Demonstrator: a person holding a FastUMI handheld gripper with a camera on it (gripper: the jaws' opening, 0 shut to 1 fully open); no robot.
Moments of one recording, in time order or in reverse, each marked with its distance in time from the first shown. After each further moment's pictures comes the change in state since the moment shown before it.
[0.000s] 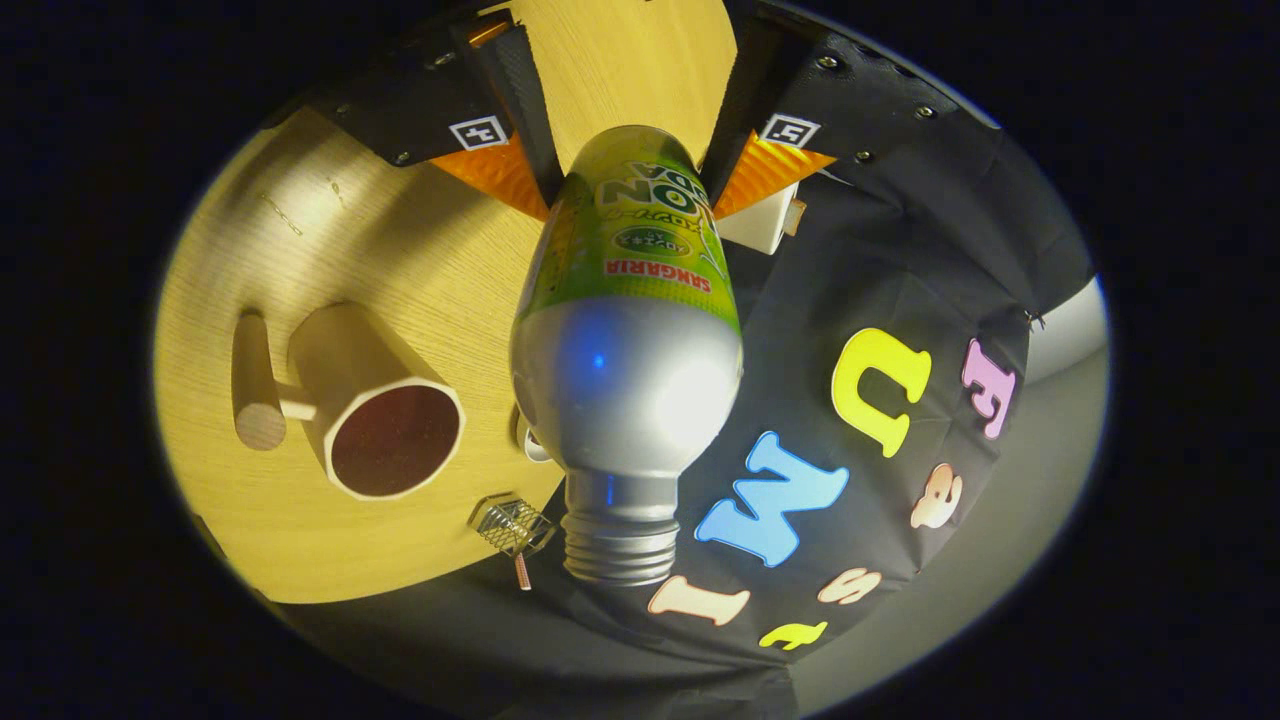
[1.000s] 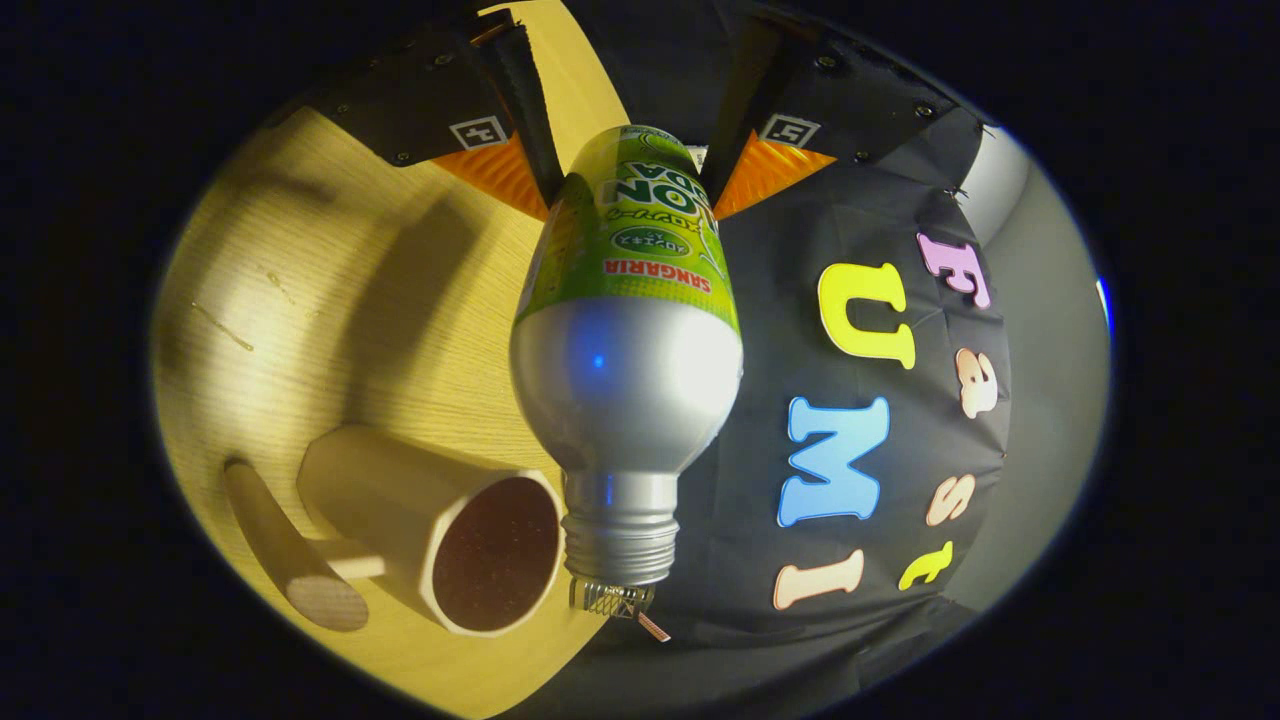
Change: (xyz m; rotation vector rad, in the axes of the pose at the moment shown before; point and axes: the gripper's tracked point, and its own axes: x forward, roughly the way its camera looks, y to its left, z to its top) arm 0.004 0.011 -0.009 0.436 0.117 0.082
